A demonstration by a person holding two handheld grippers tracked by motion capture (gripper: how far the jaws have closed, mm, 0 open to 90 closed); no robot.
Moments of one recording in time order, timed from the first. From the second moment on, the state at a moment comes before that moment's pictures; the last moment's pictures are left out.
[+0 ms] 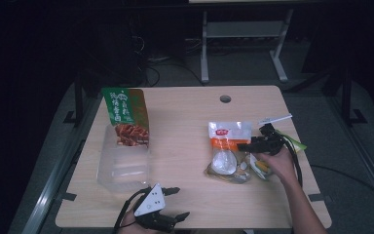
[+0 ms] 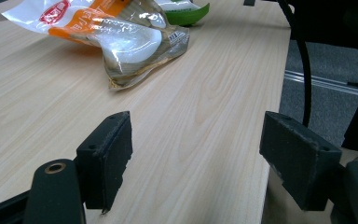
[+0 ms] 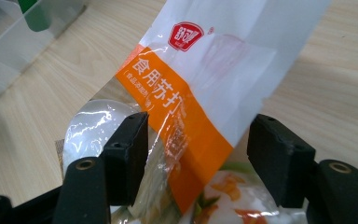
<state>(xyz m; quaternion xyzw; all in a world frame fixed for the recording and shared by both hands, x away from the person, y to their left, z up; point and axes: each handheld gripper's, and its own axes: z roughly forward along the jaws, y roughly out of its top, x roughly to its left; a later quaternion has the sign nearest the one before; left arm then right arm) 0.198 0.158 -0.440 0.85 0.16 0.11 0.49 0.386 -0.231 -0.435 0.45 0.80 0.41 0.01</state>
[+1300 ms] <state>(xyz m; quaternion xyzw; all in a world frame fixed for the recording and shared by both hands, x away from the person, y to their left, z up) 0.197 0.158 -0.440 0.85 0.16 0.11 0.49 0.381 -0.204 -0.429 0.42 0.81 0.41 0.01</state>
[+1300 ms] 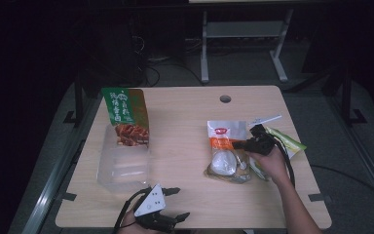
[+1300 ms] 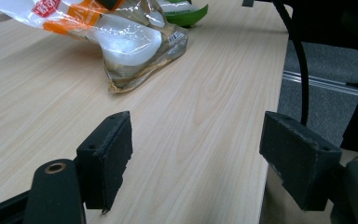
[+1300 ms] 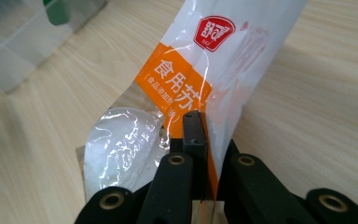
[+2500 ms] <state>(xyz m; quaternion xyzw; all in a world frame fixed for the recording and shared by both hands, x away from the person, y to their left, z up) 0.193 0.157 -0.438 0.85 0.16 0.11 0.50 0.344 -0.192 -0.391 0.34 0.81 0.48 0.01</state>
